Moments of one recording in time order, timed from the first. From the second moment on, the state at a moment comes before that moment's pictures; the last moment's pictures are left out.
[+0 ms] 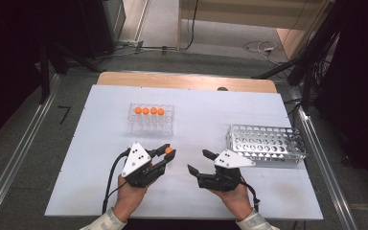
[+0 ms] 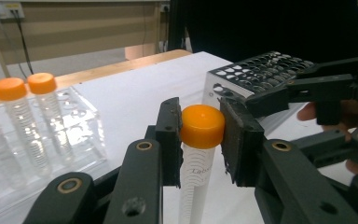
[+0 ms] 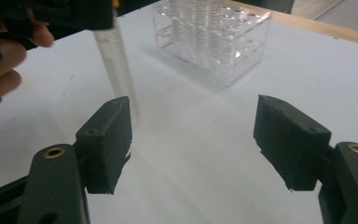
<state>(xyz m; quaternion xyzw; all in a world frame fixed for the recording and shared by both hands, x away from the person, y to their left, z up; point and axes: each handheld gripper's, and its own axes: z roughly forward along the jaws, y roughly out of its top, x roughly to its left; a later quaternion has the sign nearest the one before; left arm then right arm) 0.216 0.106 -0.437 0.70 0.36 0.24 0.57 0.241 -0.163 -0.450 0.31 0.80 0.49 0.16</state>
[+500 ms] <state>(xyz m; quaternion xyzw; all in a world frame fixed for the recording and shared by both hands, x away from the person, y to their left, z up) 0.232 0.164 -0.411 0.66 0.41 0.29 0.56 0.236 -0.231 -0.445 0.36 0.77 0.49 0.20</state>
